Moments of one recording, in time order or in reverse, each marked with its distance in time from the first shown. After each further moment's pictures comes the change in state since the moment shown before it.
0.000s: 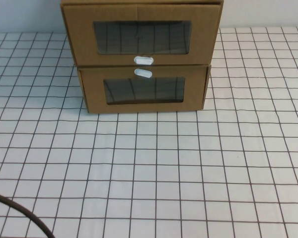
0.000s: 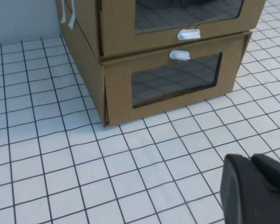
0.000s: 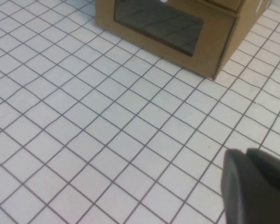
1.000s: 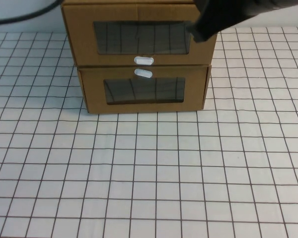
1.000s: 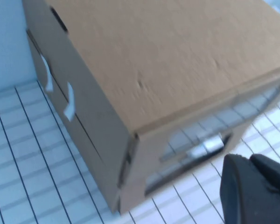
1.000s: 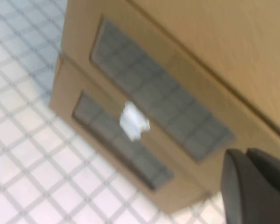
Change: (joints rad) right arm 0.000 1.041 -1.016 -0.094 0.076 -0.199; left arm 0.000 1.046 -1.255 -0.004 0.421 -0.062
